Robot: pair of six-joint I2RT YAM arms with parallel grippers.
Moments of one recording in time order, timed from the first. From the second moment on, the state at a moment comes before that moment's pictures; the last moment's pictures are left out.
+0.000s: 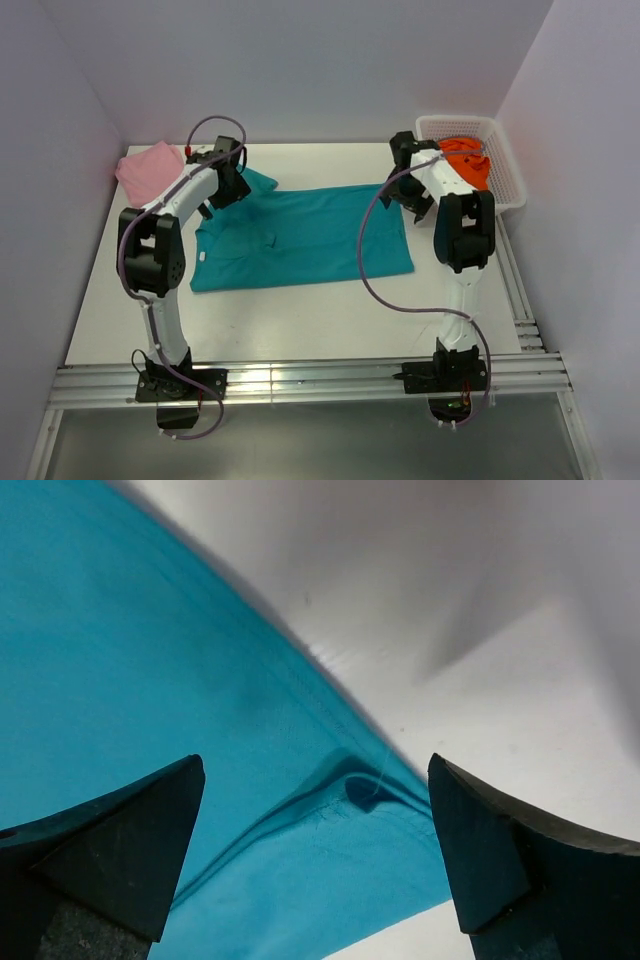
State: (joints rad) left arm -0.26 2.00 1.63 -0.79 -0.41 -0.85; right arm 0.15 2.18 1.81 -1.05 0.23 0.79
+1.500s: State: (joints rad) left arm -0.26 1.48 1.20 -0.93 -0.39 -0.99; right arm 0.14 1.61 0.89 -0.68 -0.05 0.80
